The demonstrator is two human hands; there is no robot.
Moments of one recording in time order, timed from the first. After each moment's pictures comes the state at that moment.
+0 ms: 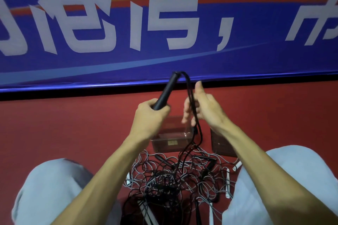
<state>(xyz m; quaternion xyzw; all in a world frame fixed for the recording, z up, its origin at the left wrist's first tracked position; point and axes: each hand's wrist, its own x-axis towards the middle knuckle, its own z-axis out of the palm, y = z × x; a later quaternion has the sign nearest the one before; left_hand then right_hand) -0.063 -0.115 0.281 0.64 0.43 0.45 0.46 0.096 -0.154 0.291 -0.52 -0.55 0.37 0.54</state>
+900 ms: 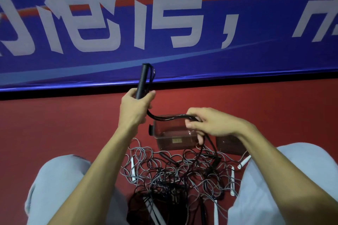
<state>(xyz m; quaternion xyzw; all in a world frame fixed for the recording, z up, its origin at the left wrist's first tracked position) -0.095 -0.081 0.284 0.56 0.47 0.50 0.48 0.114 -0.165 0.285 -0.56 -0.75 0.30 0.17</state>
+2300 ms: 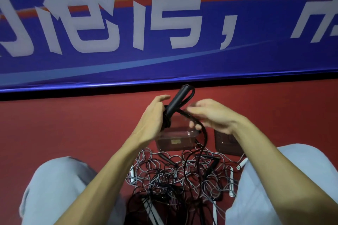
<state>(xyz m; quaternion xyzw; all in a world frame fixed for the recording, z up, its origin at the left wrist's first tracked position) -0.074 -0.115 0.281 0.73 0.40 0.35 0.43 0.115 -0.154 0.288 -0.55 -0.51 0.53 0.40</state>
